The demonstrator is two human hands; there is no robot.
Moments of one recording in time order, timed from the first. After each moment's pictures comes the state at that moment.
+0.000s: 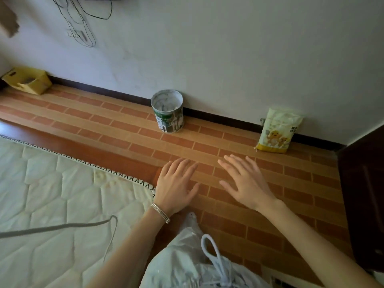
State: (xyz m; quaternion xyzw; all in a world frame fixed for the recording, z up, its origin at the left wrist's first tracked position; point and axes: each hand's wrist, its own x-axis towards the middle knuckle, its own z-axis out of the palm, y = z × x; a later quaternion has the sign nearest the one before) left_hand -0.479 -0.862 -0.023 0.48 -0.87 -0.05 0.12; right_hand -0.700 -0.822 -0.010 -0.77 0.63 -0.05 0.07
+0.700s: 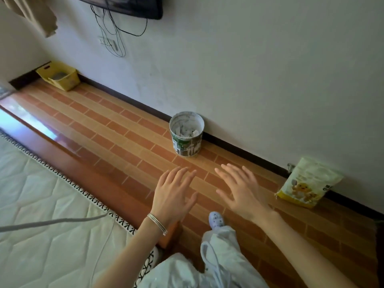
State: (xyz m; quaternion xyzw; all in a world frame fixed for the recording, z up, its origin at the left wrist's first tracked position) left_hand -0.486 -1.098 -0.026 0.58 -0.81 -0.05 0.12; right_hand -0.707 -1.106 -0.015 -0.83 0.55 -0.05 0.07
